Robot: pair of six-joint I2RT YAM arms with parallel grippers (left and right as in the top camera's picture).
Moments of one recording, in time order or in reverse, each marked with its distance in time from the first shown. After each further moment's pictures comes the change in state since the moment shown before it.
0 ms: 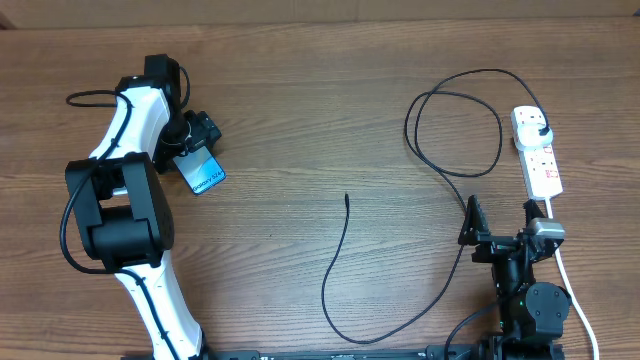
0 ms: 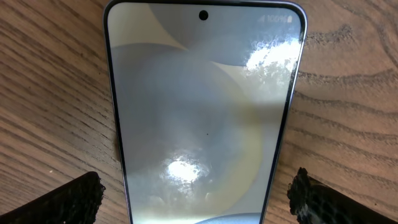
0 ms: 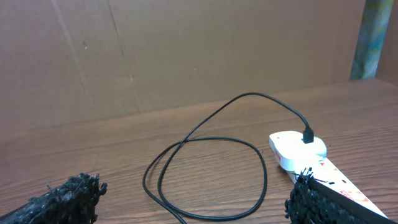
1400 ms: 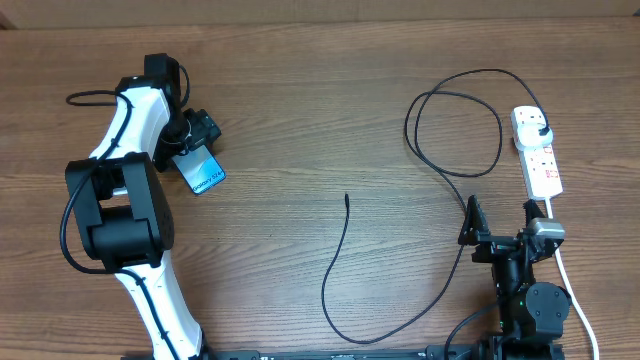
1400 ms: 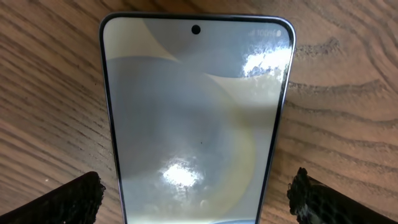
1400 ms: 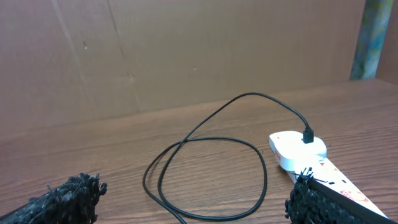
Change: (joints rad) left arm 0.000 0.000 -0.007 0.028 0.000 -0.001; right arm 0.000 0.000 0.000 0.000 0.000 0.000
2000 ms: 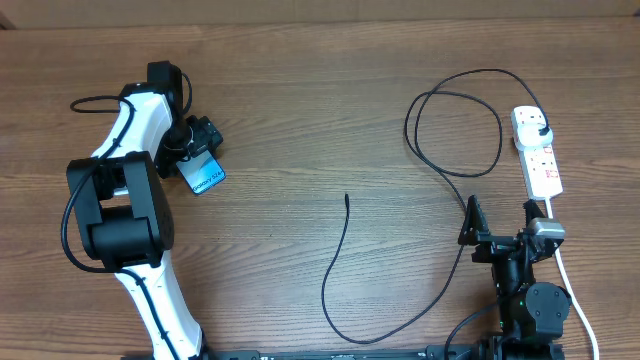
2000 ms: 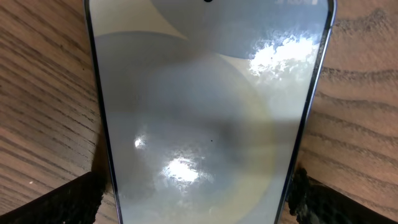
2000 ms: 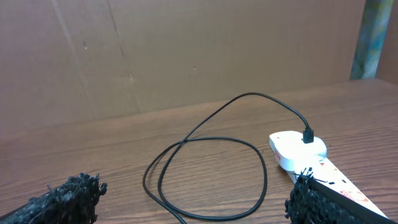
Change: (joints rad) left arm 0.000 0.000 -0.049 0.028 0.008 0.000; right arm 0.000 0.000 0.000 0.000 0.000 0.000
